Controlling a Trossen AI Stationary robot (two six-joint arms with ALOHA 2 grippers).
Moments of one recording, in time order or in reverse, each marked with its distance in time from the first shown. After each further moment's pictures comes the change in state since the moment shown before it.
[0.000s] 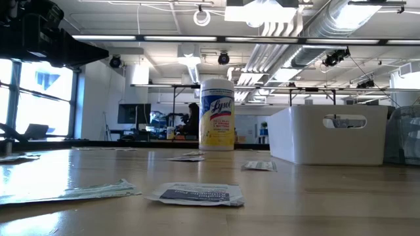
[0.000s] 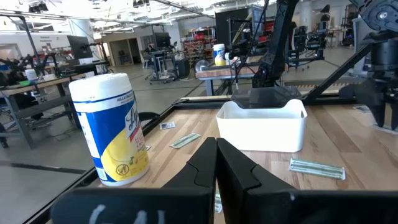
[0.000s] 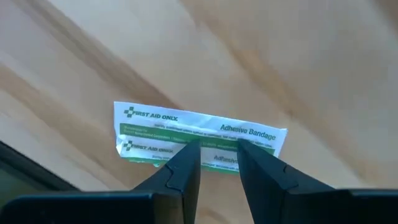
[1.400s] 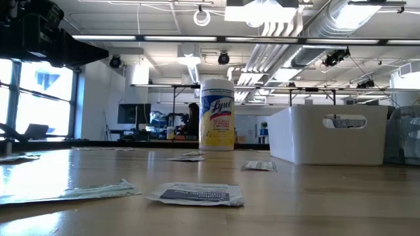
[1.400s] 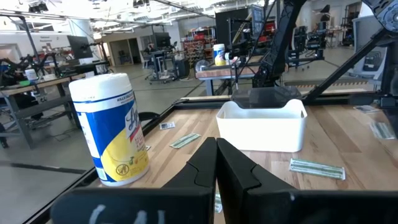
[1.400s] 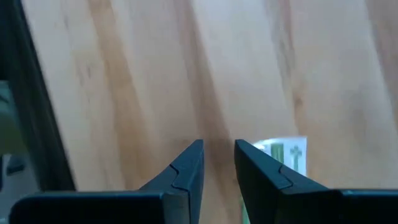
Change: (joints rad) left arm 0.000 0.000 0.000 0.000 0.000 0.000; right arm 0.048 0.077 0.082 0.086 0.297 -0.558
